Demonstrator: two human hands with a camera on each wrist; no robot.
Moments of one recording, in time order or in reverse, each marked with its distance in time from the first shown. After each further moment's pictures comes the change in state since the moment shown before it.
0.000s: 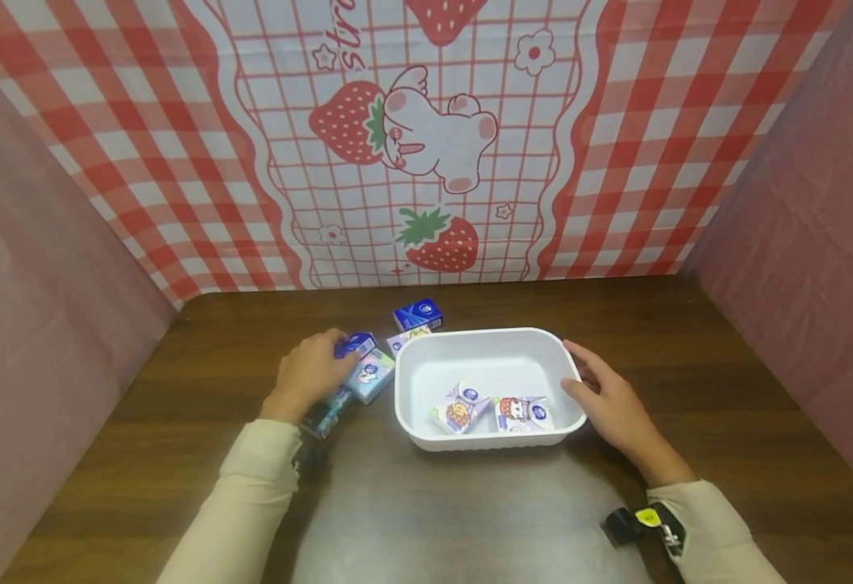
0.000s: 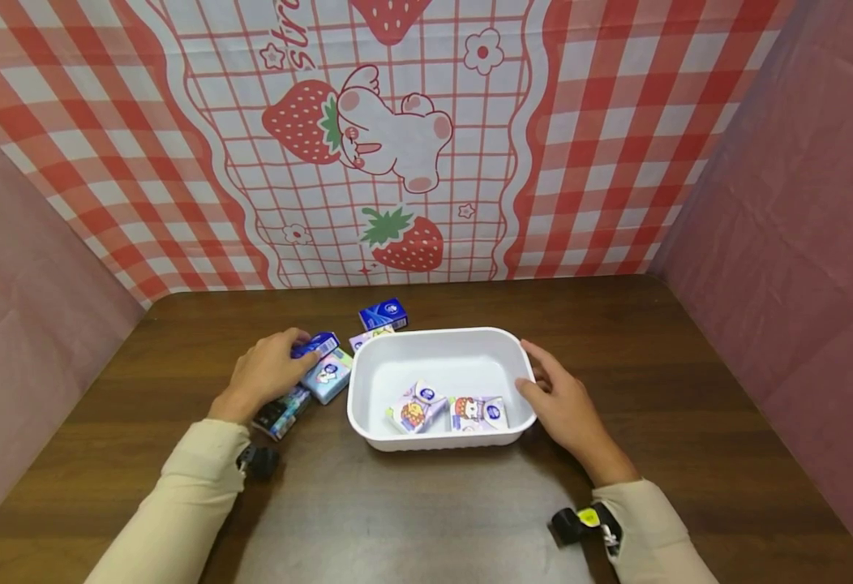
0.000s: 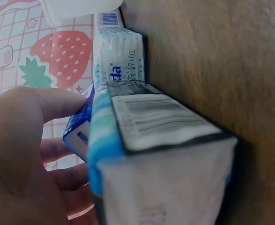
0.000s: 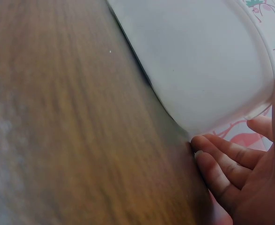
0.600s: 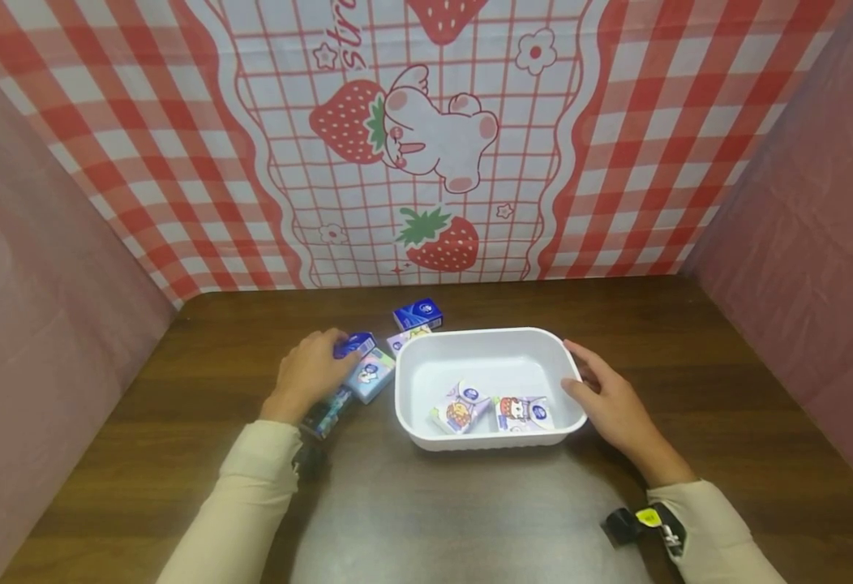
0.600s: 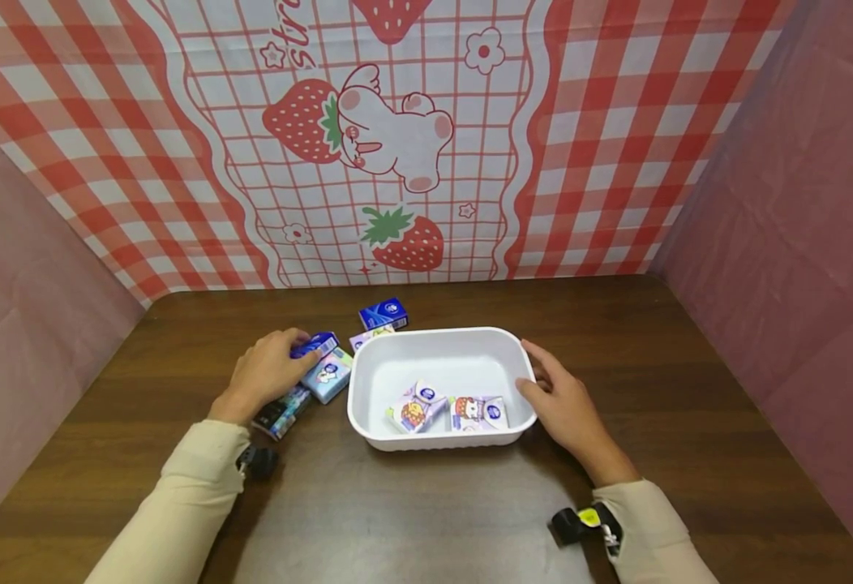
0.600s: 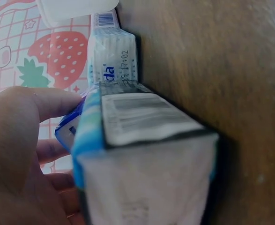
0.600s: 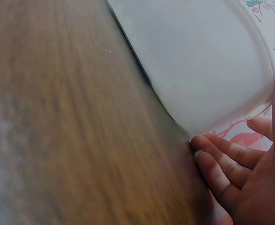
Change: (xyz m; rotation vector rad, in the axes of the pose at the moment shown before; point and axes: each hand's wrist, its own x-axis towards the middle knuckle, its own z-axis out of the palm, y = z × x) left_hand 0.000 -0.002 0.002 -0.010 0.013 -0.001; right_hand 0.001 0.003 0.000 -0.005 0.002 -0.001
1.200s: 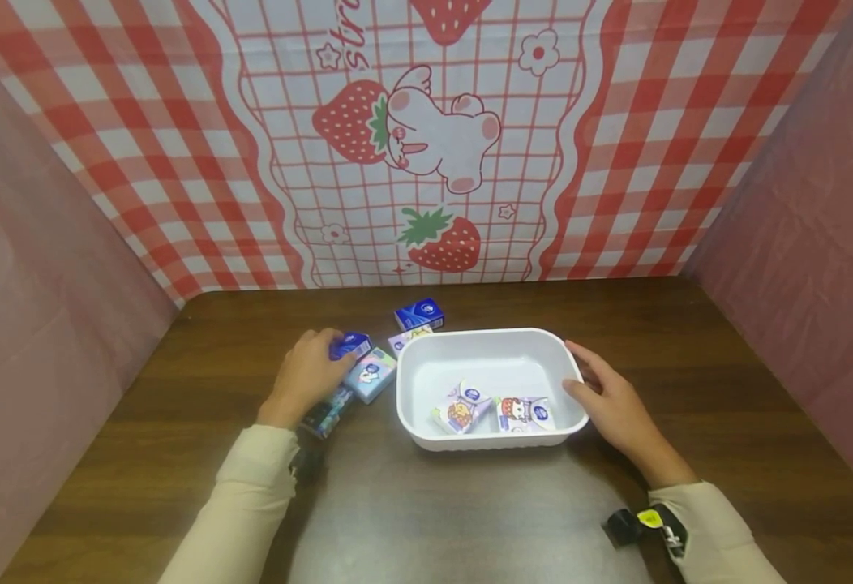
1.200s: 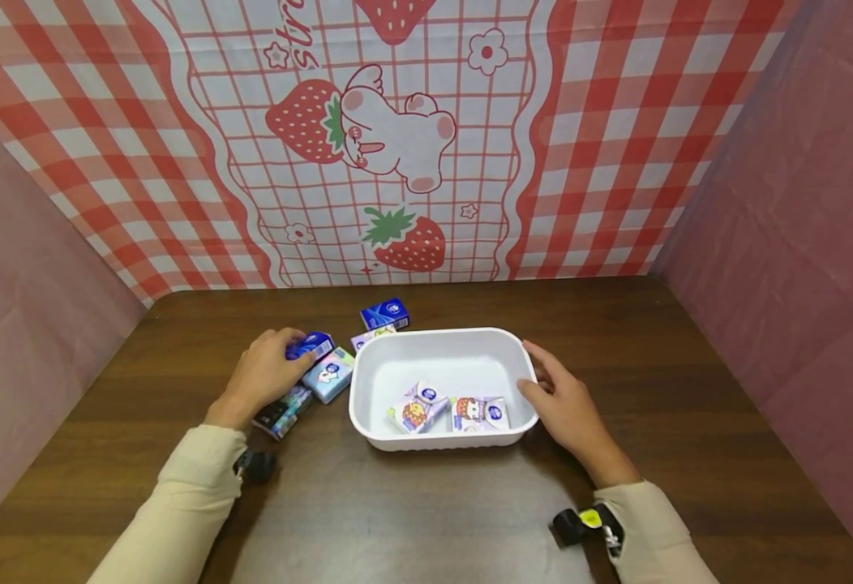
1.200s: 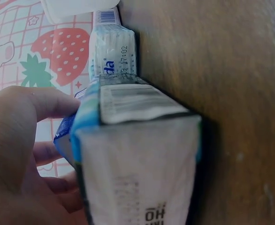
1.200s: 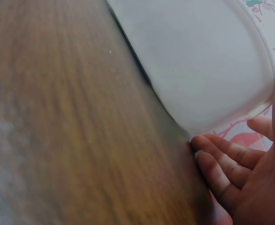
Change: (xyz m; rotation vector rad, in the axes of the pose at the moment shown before) left_hand -0.007 -0.004 0.000 -0.068 0.053 0.002; right_hand 0.001 0.000 0.001 0.006 -0.005 0.006
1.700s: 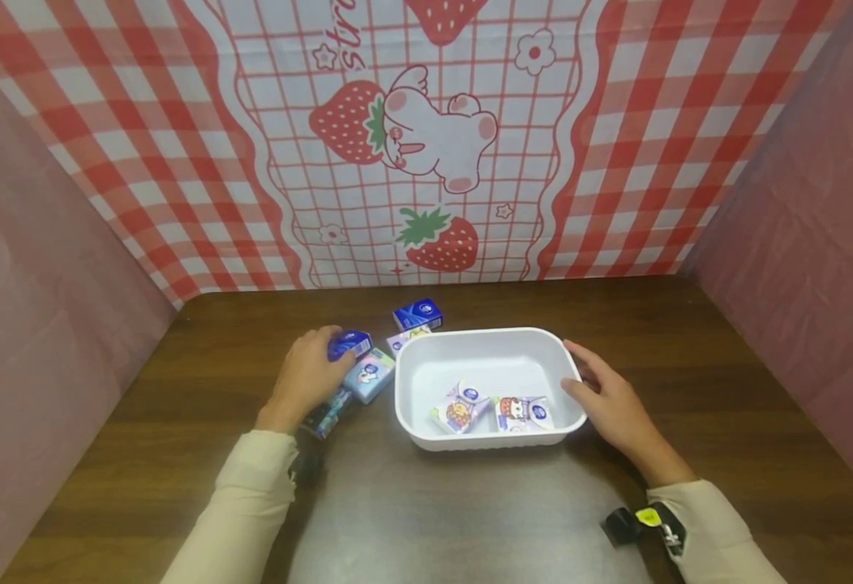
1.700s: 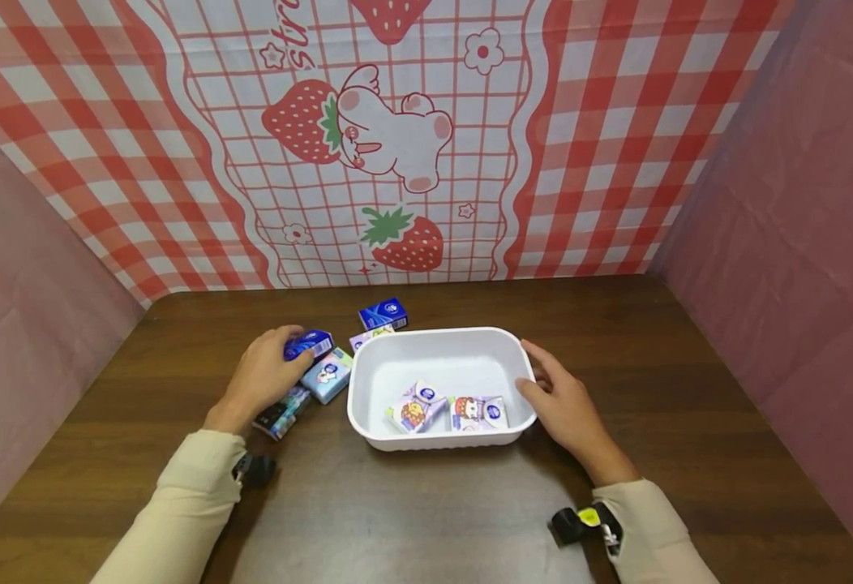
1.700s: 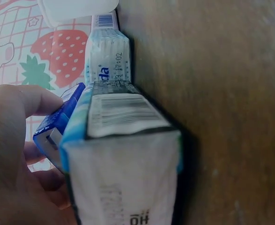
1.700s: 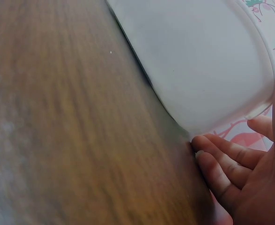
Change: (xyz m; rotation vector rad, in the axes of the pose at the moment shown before) left_hand 0.001 0.002 0.003 -0.028 0.035 0.035; right_hand -0.001 0.003 0.000 0.001 0.000 -0.013
